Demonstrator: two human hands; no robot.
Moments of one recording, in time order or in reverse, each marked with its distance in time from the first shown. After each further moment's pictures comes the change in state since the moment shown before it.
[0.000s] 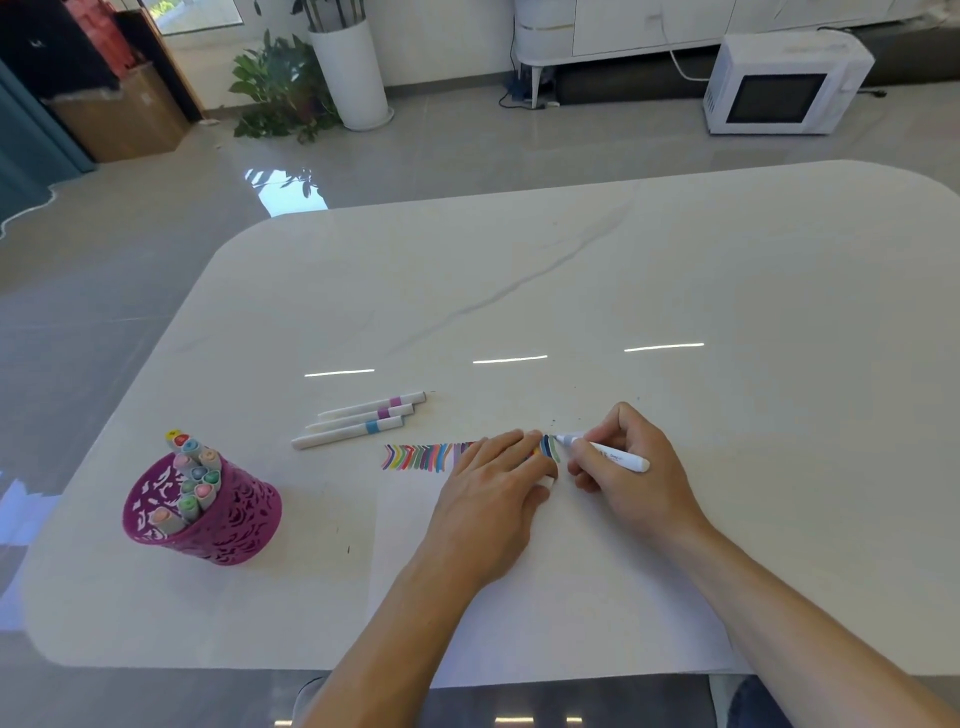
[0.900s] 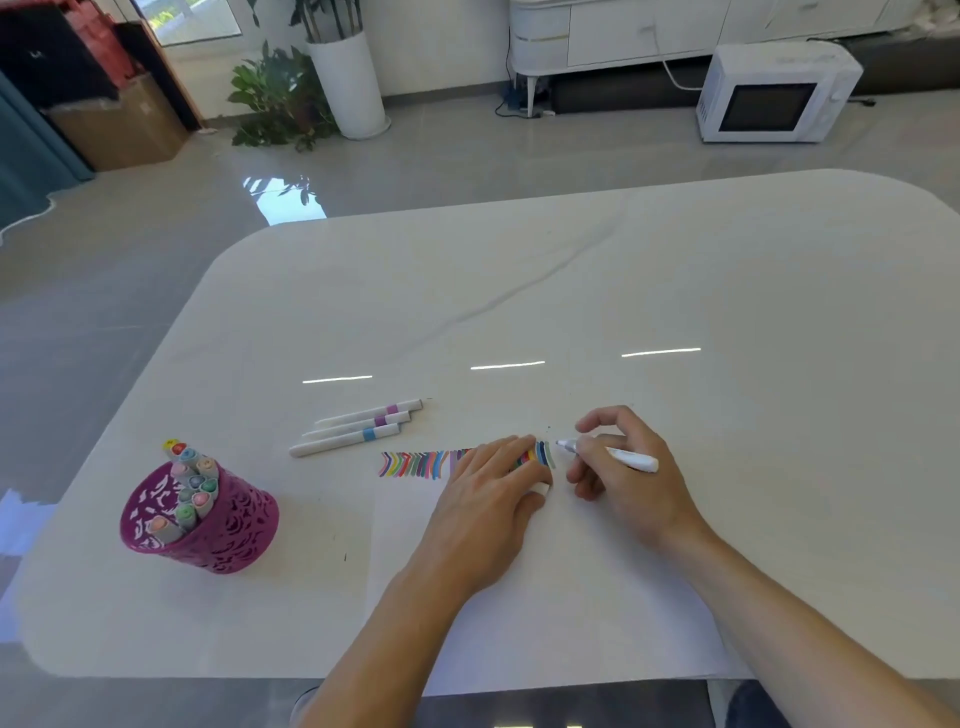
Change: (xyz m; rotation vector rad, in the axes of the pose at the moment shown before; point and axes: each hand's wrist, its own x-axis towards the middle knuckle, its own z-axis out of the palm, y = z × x) left_hand -0.001 -0.001 -0.002 -0.069 0.006 0.008; right_hand 0.000 -0.006 -0.006 0.141 -0.078 0.035
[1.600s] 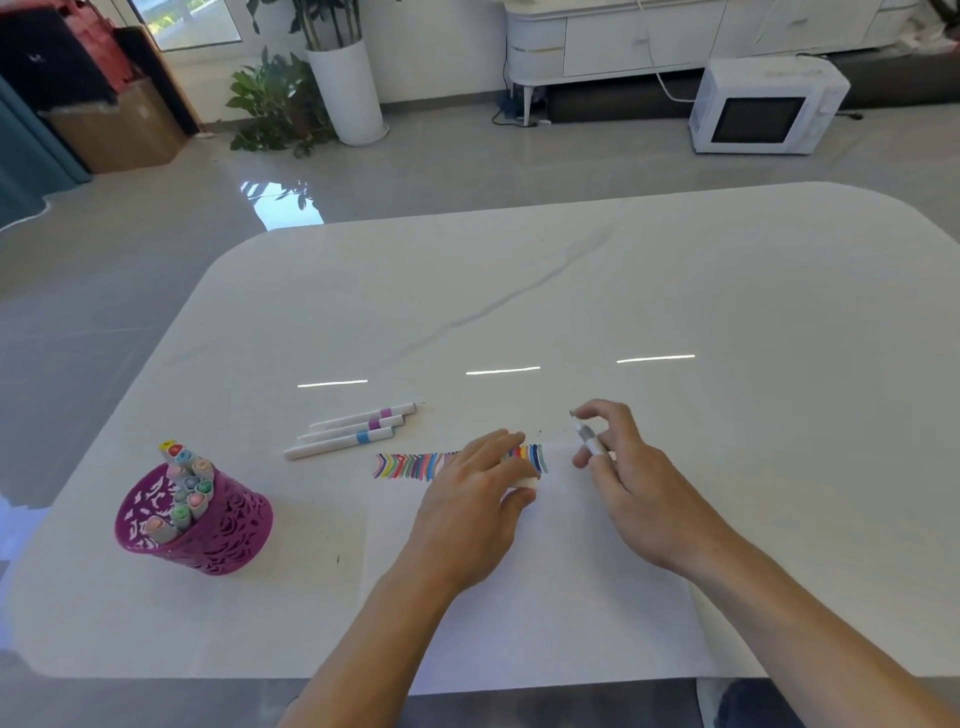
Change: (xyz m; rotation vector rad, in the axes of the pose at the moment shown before) left_hand 0.001 0.008 -0.010 -0.081 0.064 -0.076; right_hand -0.017 -0.021 -0.018 -0.640 -0.141 -0.099
